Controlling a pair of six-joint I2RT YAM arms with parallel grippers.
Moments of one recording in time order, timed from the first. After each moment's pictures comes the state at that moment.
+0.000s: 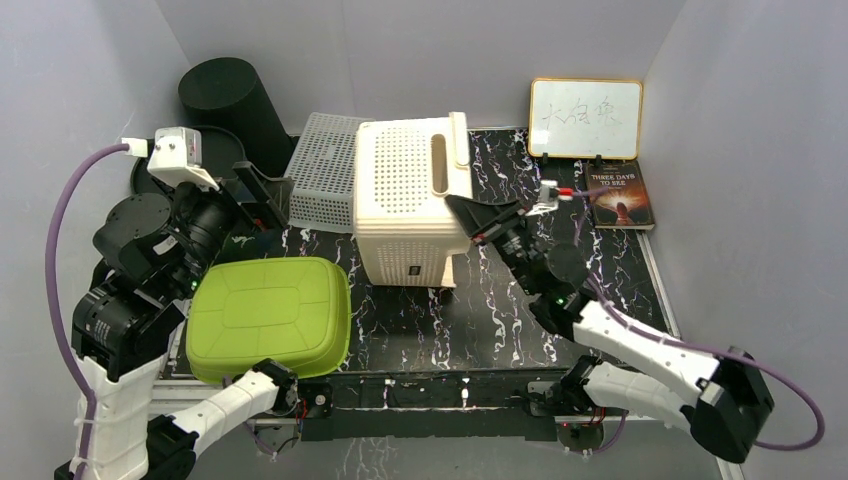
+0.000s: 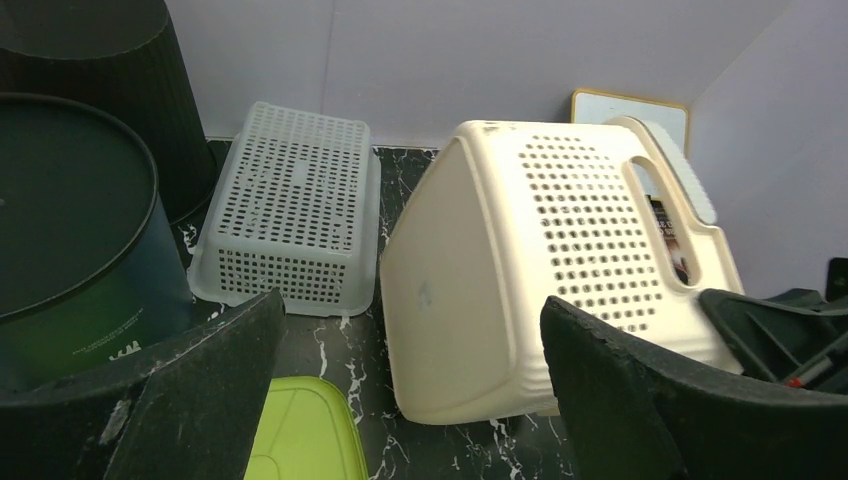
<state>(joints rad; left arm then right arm) -0.51 0.89 1.71 -0.94 -0.29 -0.28 0.79 1.02 0.63 0.79 0.15 0.94</state>
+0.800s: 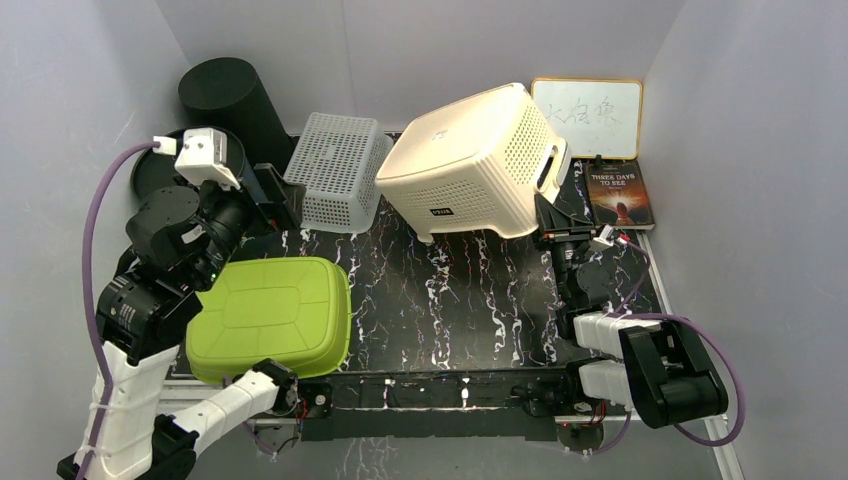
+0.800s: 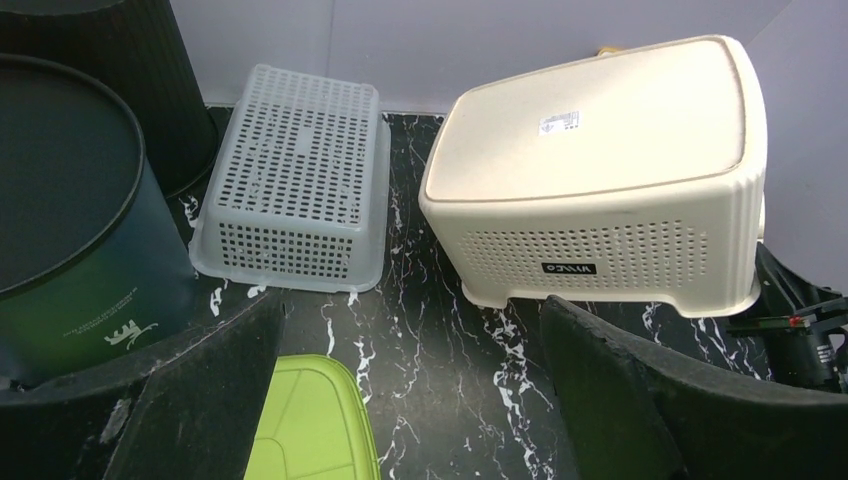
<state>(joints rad) -0.51 0.89 1.62 -0.92 -0.30 -0.28 0.18 1.21 0.15 1.34 0.09 1.60</state>
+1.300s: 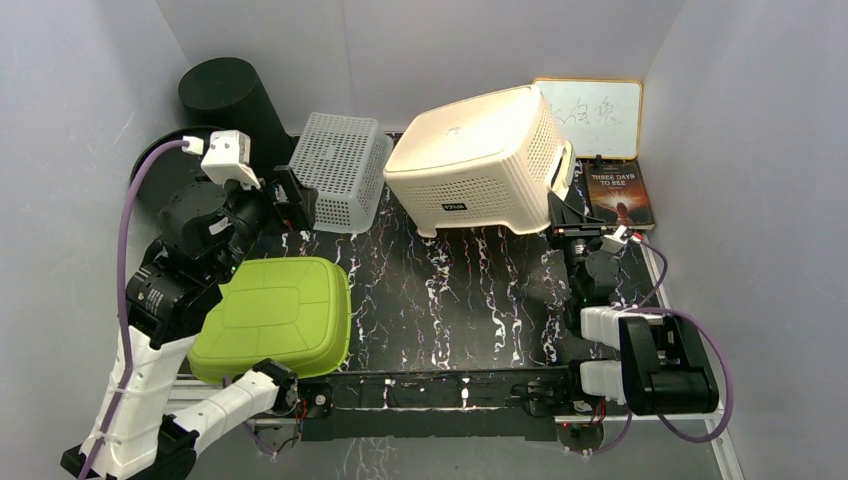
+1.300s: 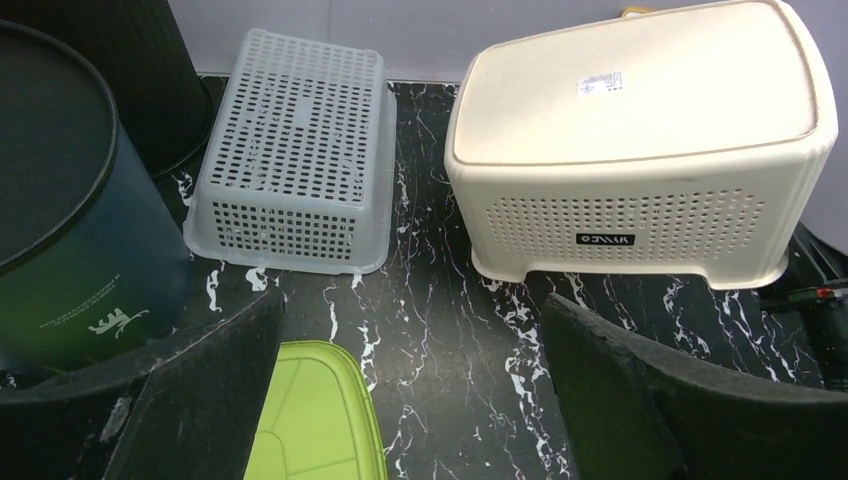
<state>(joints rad) -0.51 0.89 1.51 -0.87 -0.30 -0.28 0.03 1.24 0.17 1.24 0.01 1.51</state>
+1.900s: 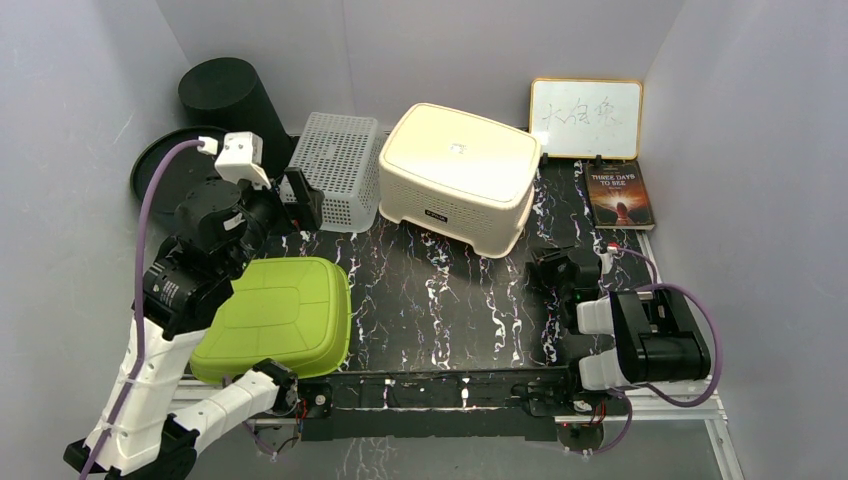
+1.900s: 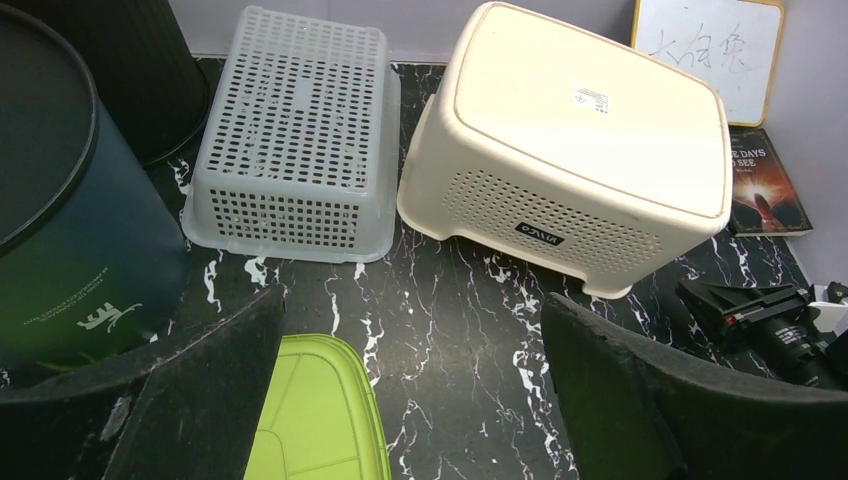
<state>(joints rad) -0.51 0.89 1.44 -0.83 -0.30 -0.28 0.01 1.43 0.18 0.81 0.00 1.22</state>
